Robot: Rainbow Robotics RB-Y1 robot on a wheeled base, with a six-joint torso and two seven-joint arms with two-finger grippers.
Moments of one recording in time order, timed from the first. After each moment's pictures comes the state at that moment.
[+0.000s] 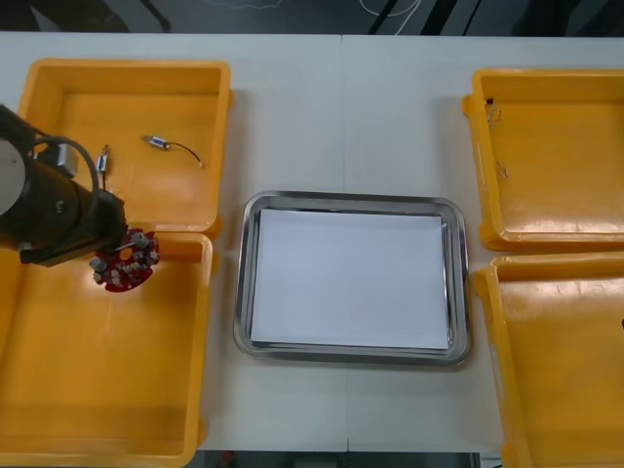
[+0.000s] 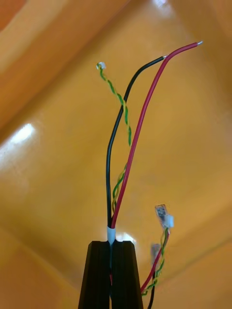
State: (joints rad) right arm 0.24 -0.69 -0.40 -2.33 -0.75 1.71 0.77; left arm -0.37 0.57 0.06 -2.08 0.61 1.91 -0.87
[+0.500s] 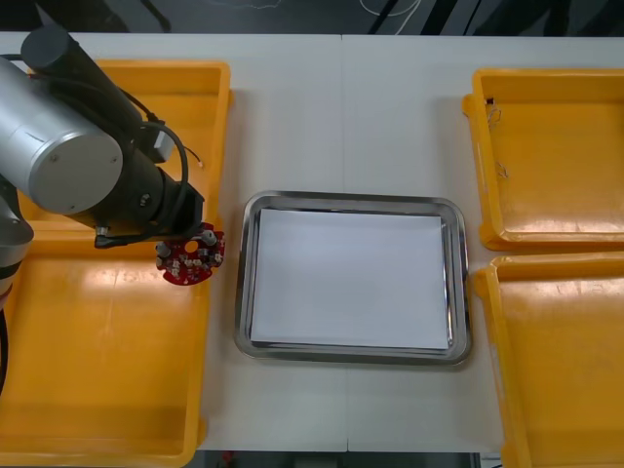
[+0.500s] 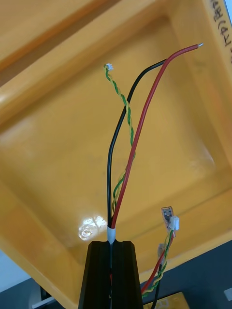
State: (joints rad) right arm 0.22 -0.93 -0.56 -2.38 -1.07 1.85 0.78; left arm -0.54 0.55 -0.20 -2.08 0.64 1.91 -0.87
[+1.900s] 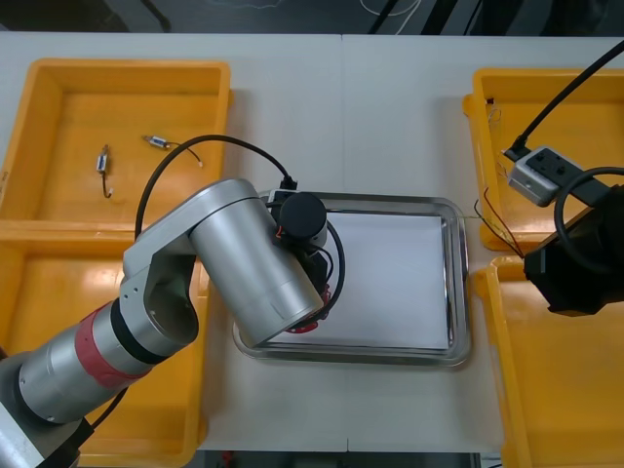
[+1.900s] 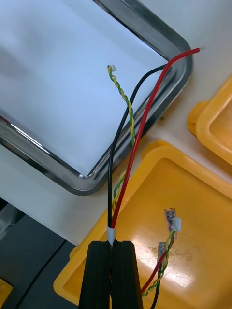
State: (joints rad) right arm -0.46 -1.11 0.12 -2.49 -1.24 1.80 1.11; left arm -0.58 0.35 -0.74 -2.01 0.23 1.76 -0.63
